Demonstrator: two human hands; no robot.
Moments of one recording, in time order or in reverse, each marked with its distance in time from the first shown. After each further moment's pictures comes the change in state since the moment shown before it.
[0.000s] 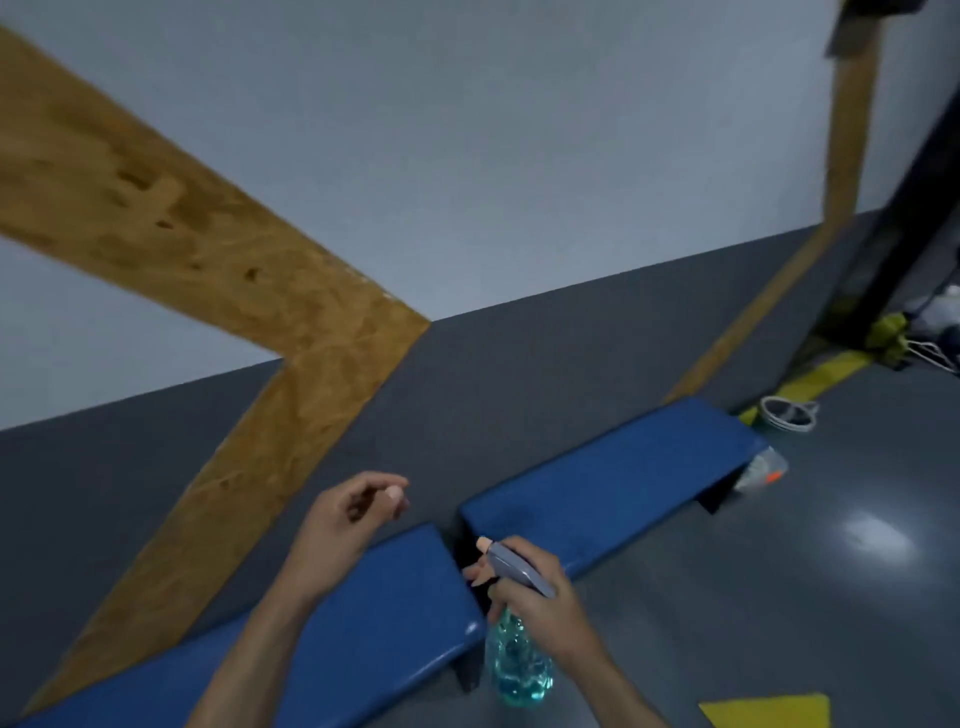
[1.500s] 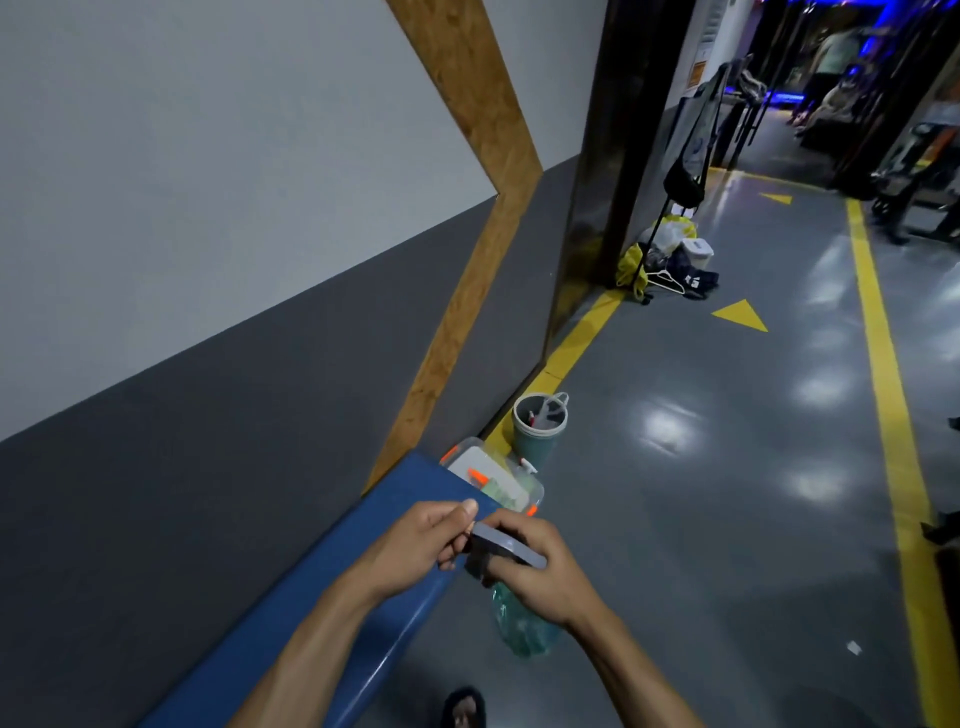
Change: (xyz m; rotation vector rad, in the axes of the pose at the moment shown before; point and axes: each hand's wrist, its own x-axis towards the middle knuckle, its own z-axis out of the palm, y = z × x) left_hand 0.585 0.156 0.921 -0.113 -0.857 -0.085; right_hand 0.337 0.003 -0.941 -0.249 0.306 -0.071
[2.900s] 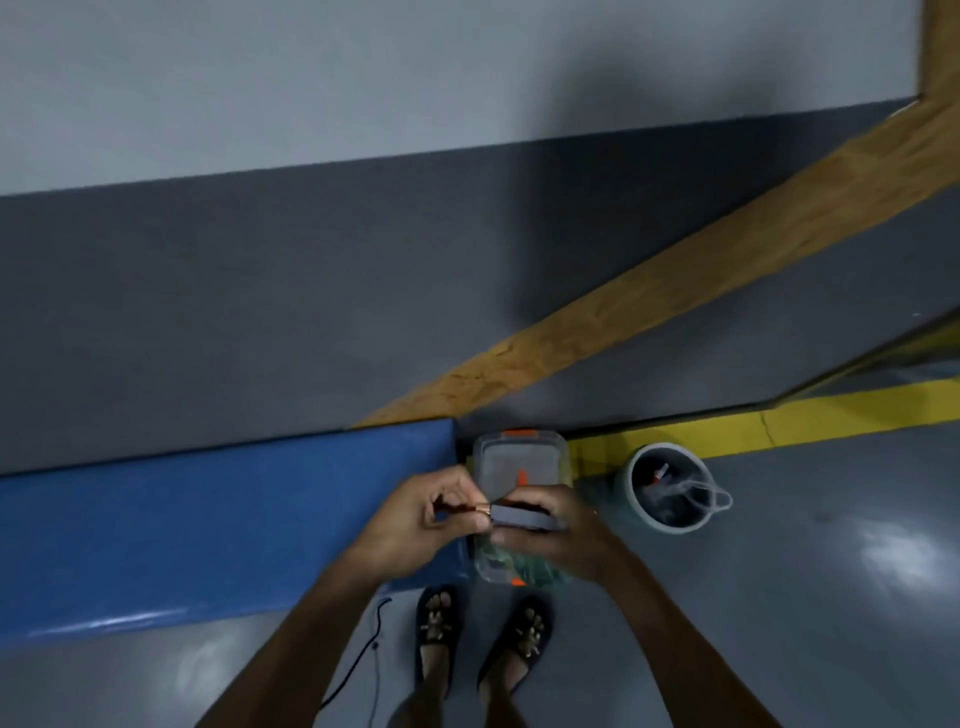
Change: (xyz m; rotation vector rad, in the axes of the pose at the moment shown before) left_hand 0.472 -0.110 -0.060 -0.125 0.730 -0.299; right_hand 0.554 0.268 -0.206 0.037 -1.097 0.071
